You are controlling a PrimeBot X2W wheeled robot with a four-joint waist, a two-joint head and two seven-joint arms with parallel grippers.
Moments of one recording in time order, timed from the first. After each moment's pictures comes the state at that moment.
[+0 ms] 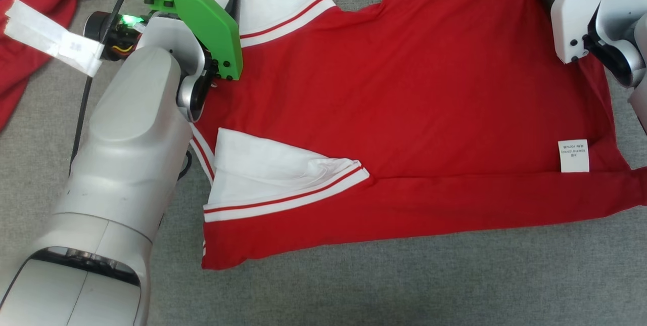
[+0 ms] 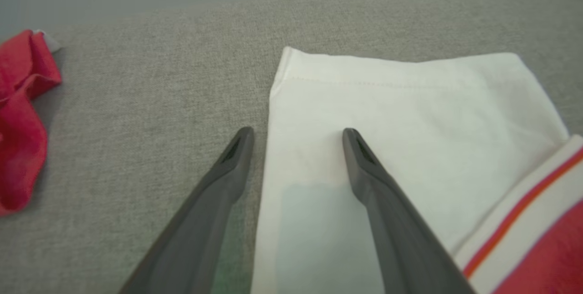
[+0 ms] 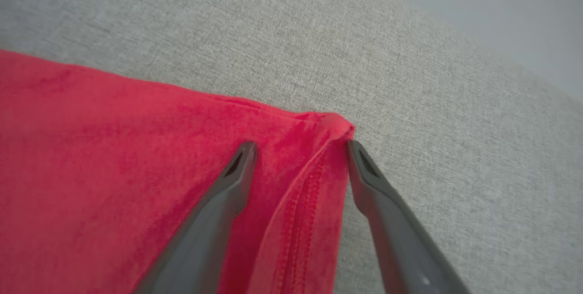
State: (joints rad) left arm -1.11 0.08 -0.49 0.97 -0.50 -0.03 0.08; right arm -1.08 -0.52 0.56 0.66 0.43 0.13 0.40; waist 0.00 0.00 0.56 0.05
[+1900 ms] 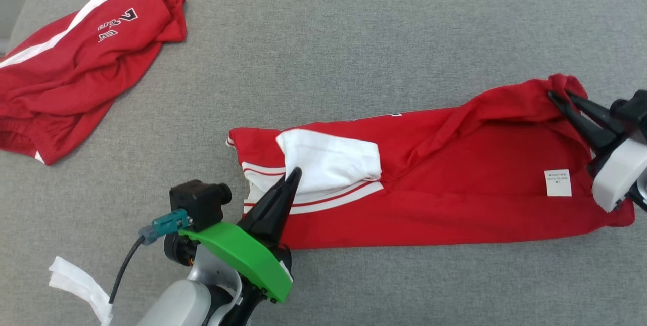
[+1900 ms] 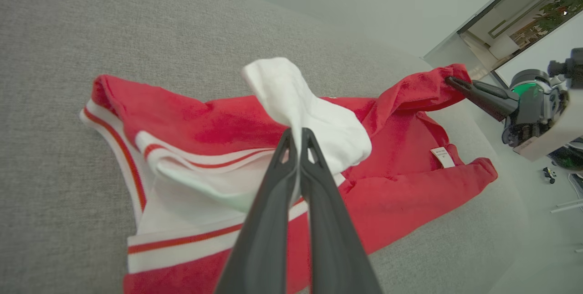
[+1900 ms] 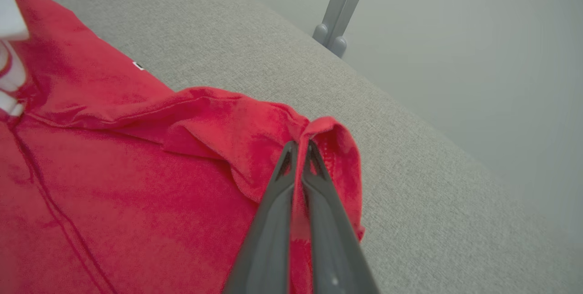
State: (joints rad) left arm -0.24 0.28 -0.59 -0.10 -0.81 0.05 0.09; right arm -0.69 -0.93 0.89 0.29 0.63 0.13 -0.26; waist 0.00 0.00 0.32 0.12
